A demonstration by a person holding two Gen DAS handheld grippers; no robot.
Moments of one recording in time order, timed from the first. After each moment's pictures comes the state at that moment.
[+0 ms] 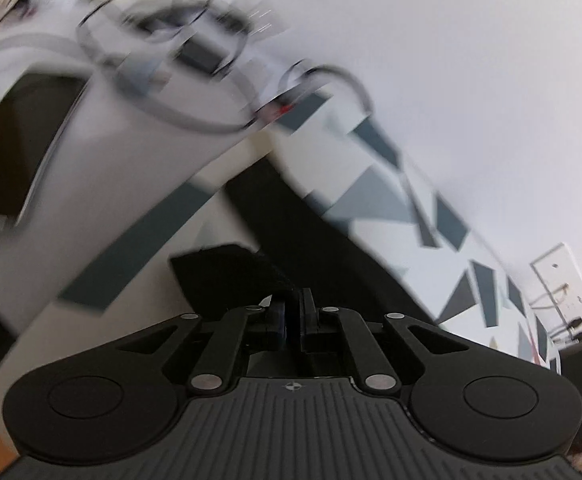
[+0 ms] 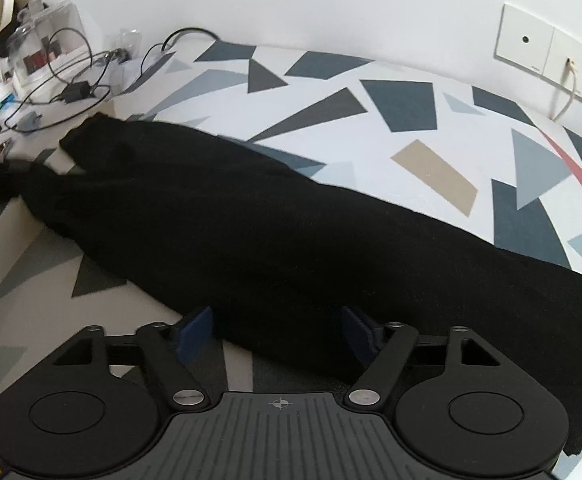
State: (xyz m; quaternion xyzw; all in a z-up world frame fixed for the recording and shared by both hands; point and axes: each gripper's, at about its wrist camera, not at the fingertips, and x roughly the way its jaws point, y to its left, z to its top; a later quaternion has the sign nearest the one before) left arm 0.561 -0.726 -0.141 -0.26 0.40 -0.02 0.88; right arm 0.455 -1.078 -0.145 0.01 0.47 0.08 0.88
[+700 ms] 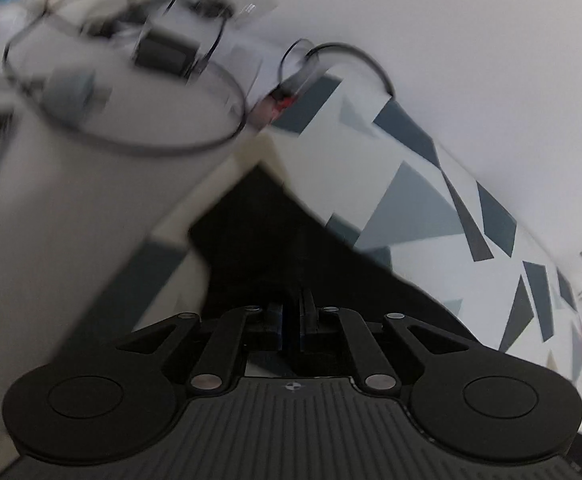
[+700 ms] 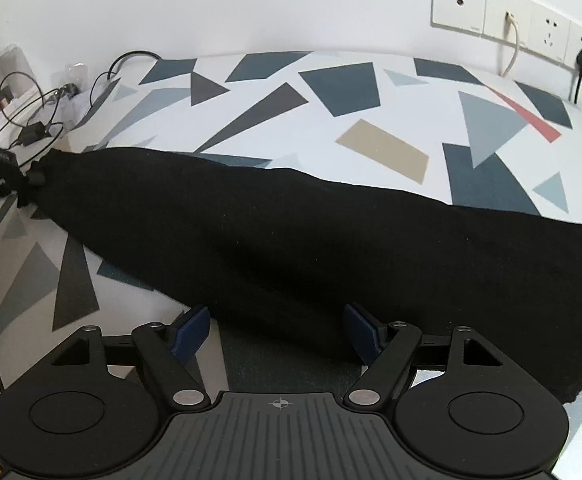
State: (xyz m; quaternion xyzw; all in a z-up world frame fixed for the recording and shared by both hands) left arm 0.642 -0.730 -0.190 -0.23 0.44 -0.01 0.87; right arm 0.451 -1.098 -0.145 0.08 0.47 0.02 0.88
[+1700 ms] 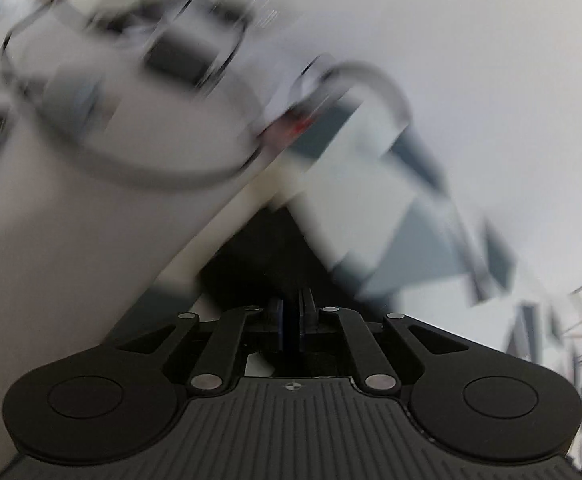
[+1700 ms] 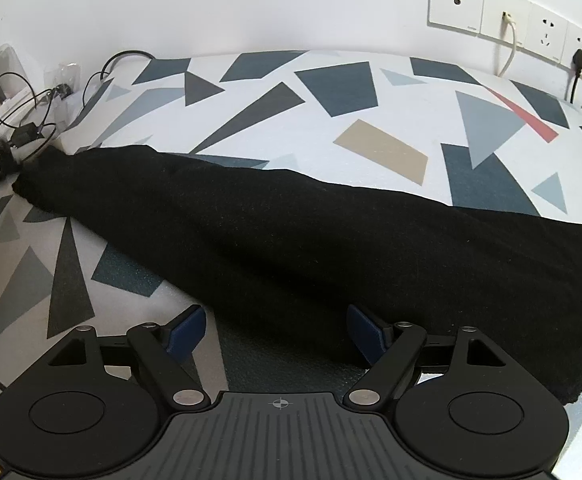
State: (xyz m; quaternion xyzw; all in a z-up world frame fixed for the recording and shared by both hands) left arm 0.661 -0.708 -0.193 -0.26 0.43 0.00 0.86; right arm 0.458 -1.097 -0.147 0.08 0.47 0.01 0.88
